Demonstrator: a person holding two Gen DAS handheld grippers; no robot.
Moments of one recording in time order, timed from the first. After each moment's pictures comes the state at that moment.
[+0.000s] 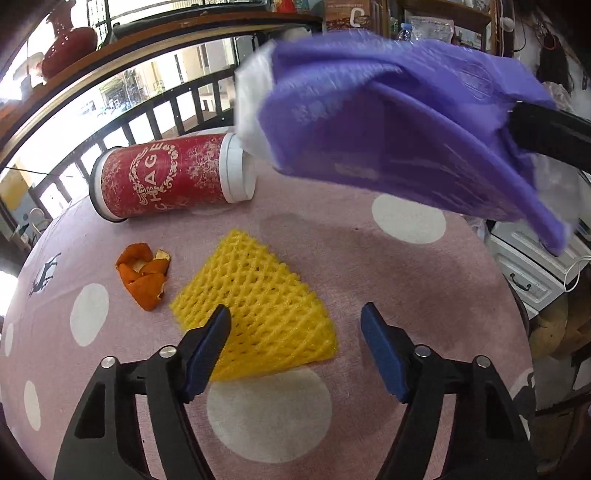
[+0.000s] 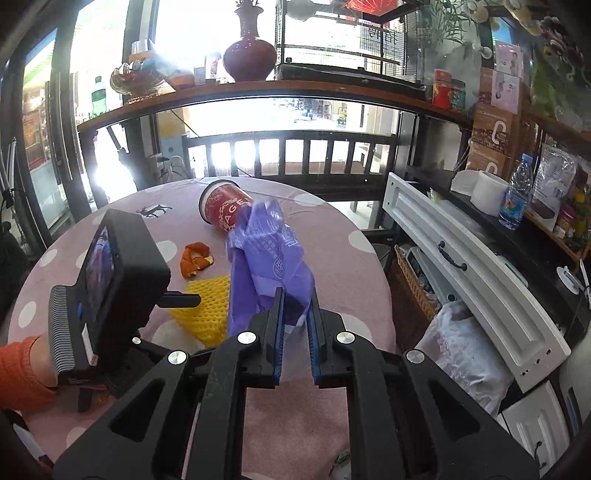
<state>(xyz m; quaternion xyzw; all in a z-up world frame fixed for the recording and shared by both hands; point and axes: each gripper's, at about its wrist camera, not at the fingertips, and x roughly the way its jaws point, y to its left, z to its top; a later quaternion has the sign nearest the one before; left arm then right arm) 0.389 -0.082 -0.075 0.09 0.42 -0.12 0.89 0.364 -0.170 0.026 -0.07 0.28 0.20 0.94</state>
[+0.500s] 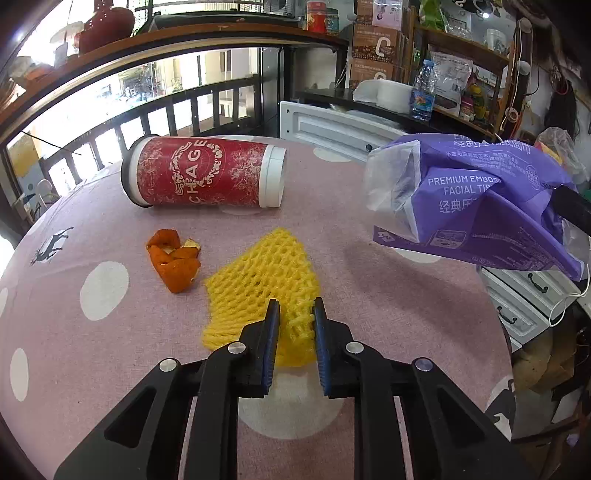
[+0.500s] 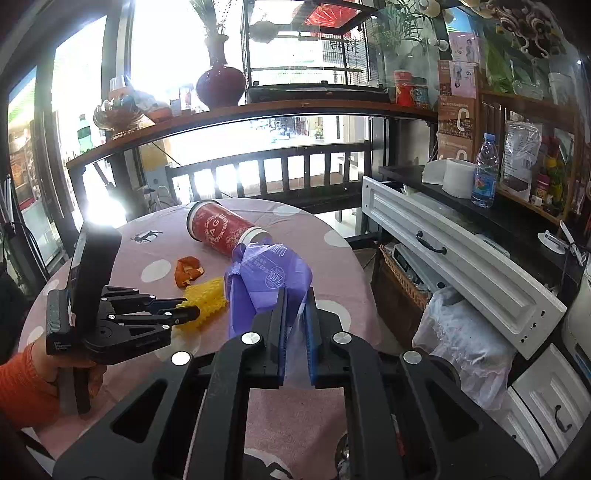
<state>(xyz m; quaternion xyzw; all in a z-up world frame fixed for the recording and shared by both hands) 0.364 -0.049 -0.057 0.03 0.39 -0.12 0.91 0.329 -0.209 0.023 -0.01 0.25 0.17 0.95</state>
